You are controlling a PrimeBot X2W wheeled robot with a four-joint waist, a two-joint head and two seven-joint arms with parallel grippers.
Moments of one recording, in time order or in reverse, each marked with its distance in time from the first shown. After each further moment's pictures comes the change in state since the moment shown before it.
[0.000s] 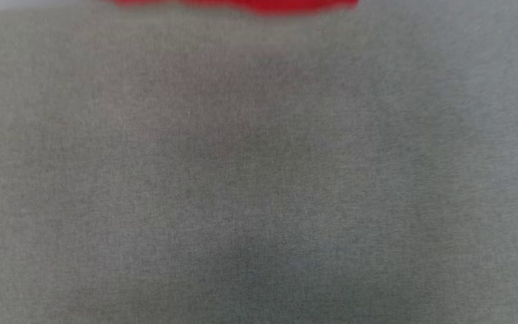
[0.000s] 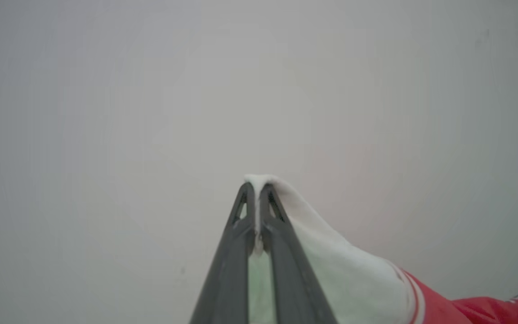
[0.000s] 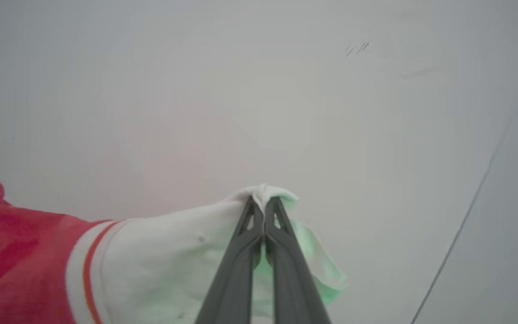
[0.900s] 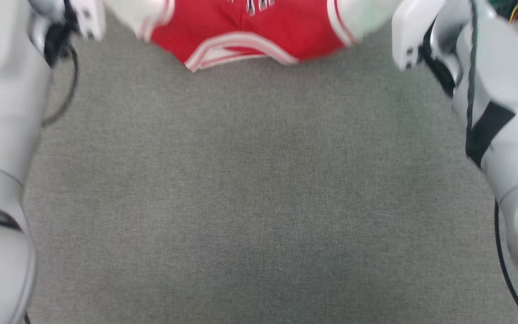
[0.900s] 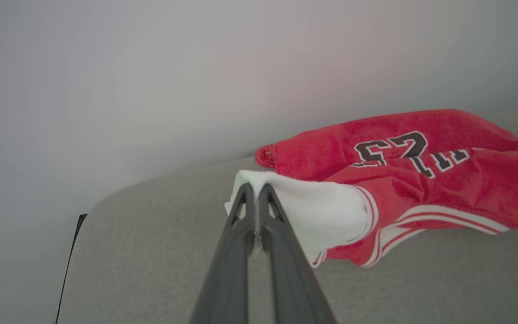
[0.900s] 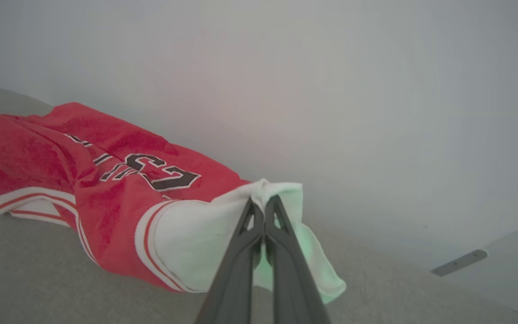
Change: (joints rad) left arm 0.278 -0.114 -0.117 0.346 -0.054 -0.177 0.258; right arm 0.305 0.114 0.091 0.184 0.049 0.000 0.167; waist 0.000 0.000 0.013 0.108
